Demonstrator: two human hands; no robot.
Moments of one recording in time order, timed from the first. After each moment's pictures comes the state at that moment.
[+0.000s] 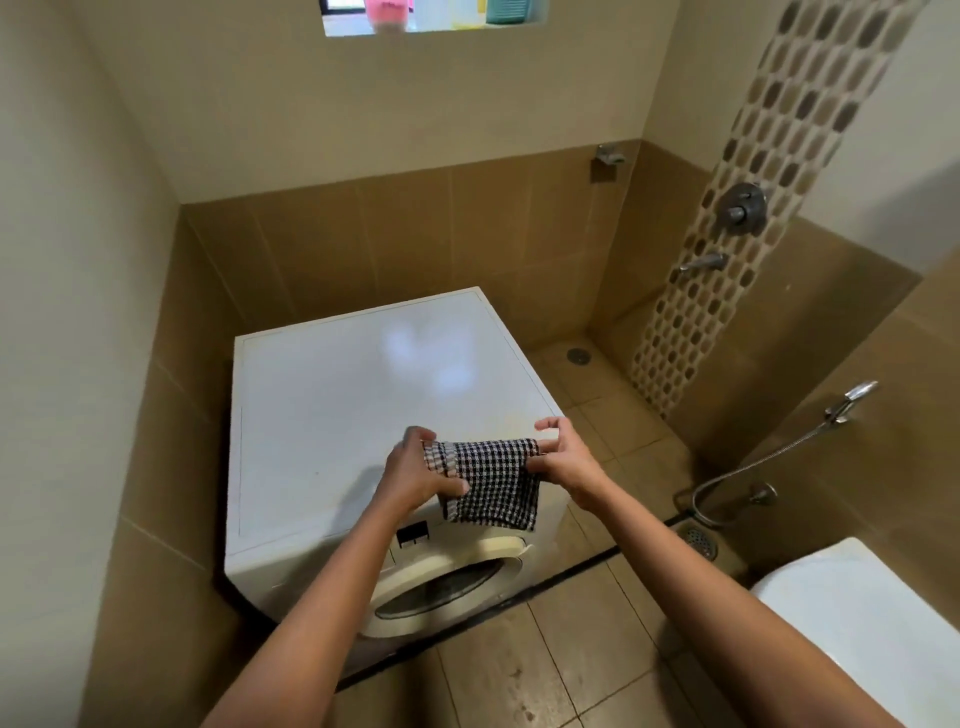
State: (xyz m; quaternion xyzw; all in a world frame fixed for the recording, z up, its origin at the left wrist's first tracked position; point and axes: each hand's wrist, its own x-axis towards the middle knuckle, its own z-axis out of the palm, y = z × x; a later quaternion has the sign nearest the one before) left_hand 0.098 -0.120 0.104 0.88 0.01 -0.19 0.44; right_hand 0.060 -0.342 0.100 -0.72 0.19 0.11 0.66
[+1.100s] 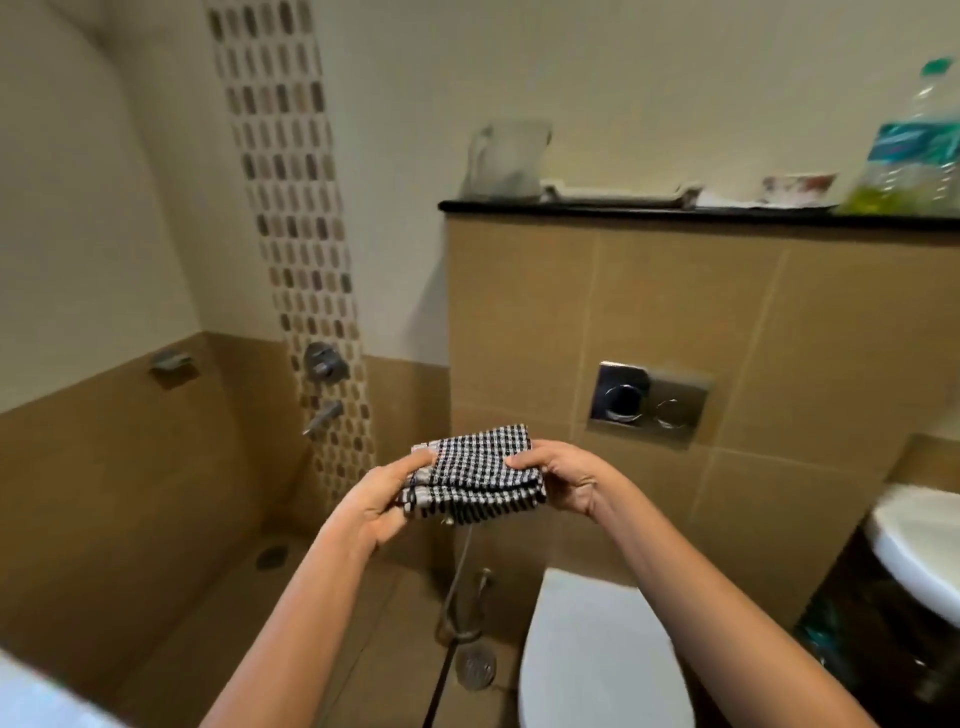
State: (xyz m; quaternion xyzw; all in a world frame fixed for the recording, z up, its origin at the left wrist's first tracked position) left_hand 0.074 -0.601 0.263 0.51 -0.19 -0.56 0.63; right_hand -0.112 -0.720 0.276 -0.48 0.31 -0.17 0.80
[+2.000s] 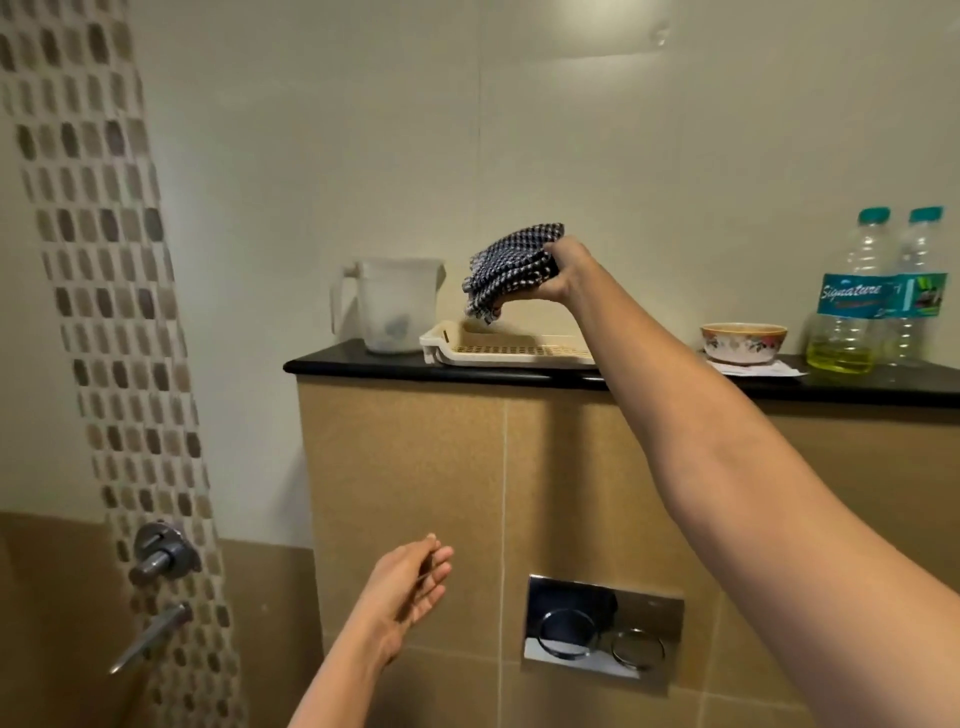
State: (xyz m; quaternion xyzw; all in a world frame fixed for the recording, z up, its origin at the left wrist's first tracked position) left_hand 0.038 -0.937 0.316 0.54 -0.22 -0.51 0.63; right_hand -0.097 -1.107 0.614 -0.46 0.27 -0.46 0.71
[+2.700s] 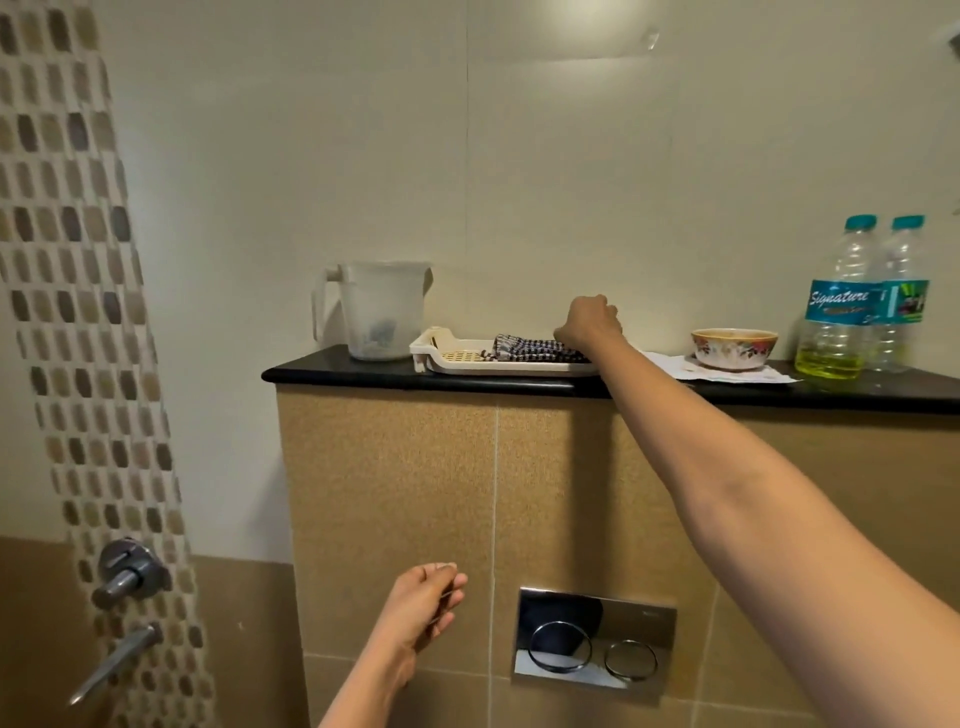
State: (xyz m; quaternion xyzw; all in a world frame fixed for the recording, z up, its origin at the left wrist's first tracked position) left_hand 0.025 -0.959 0.298 0.60 -0.29 -0.48 0.57; right_hand -0.131 -1.174 0.550 -0.72 0.63 -0.29 -0.03
